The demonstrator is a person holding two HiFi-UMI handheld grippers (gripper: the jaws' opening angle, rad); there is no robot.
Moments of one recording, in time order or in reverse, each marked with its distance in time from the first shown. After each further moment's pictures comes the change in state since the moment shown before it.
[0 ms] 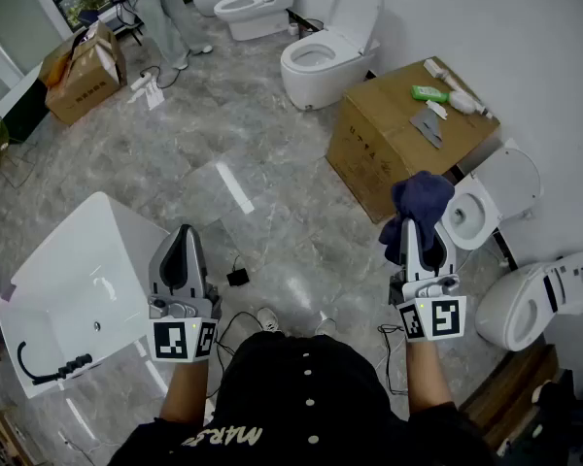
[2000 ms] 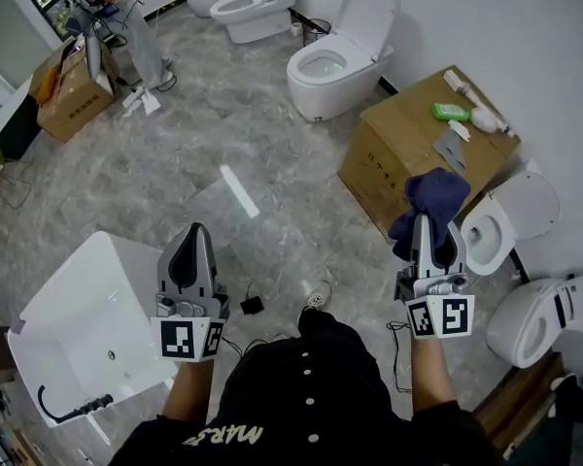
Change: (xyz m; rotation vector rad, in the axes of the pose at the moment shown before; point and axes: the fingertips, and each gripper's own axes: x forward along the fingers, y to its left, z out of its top) left arm 0.176 0.083 -0.052 -0.017 0.032 -0.062; right arm 0.184 -0.023 -0.045 0.044 -0.018 -0.072
